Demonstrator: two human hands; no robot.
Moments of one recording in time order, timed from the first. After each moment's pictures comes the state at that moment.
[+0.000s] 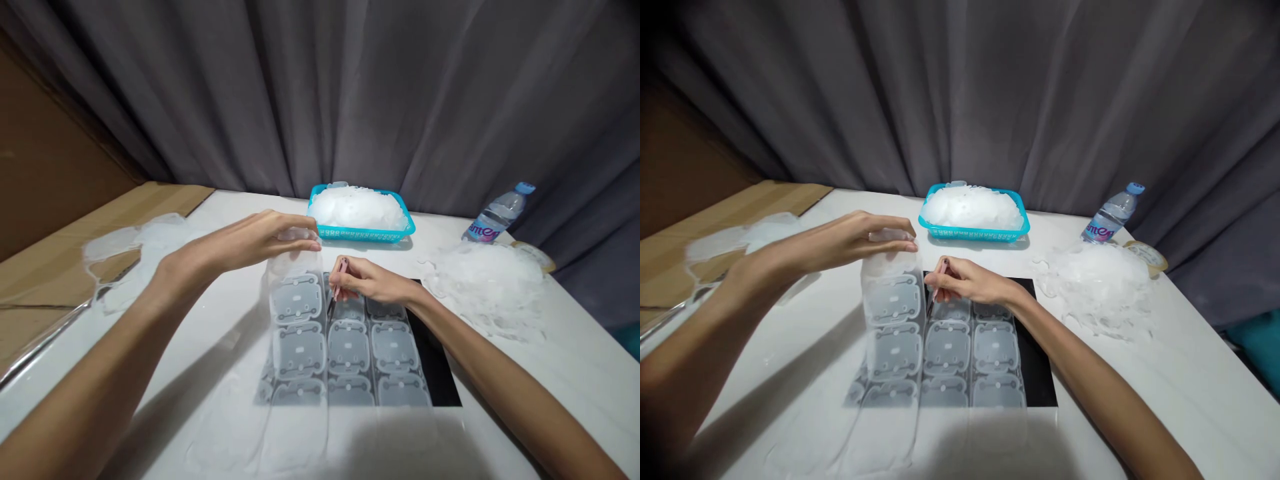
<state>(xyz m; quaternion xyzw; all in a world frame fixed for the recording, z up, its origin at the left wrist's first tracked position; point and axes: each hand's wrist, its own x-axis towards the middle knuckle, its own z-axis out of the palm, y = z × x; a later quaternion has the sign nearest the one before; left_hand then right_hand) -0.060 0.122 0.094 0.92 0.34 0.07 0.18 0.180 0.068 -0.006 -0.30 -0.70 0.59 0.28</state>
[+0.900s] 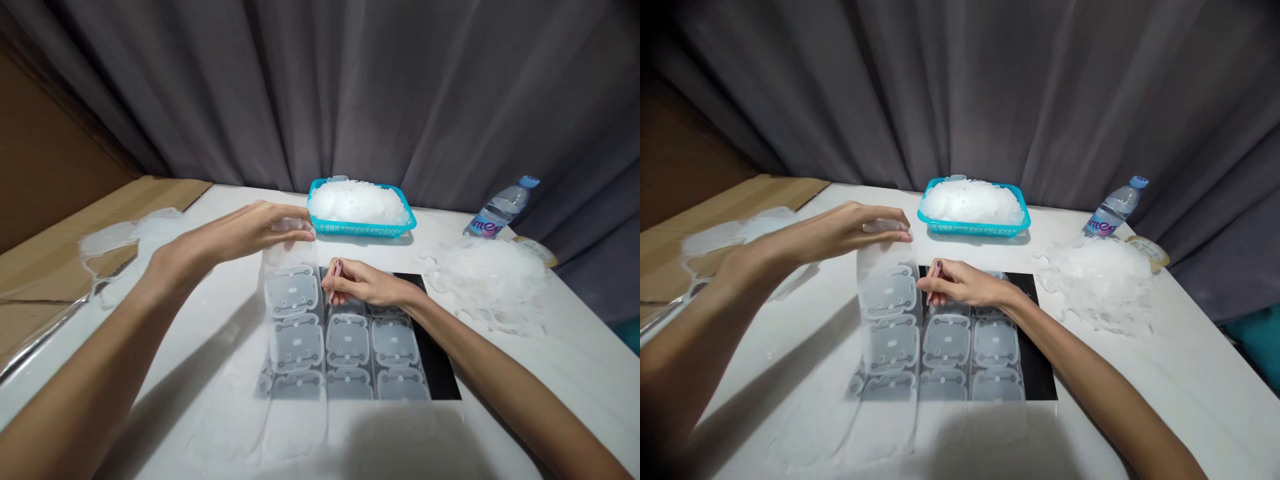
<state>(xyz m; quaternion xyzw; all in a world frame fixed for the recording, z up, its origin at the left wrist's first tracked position) -0.064 0.128 0.092 0.92 0.35 0.09 0.18 0.173 0.063 -0.014 -0.28 -0.68 0.61 0.28</state>
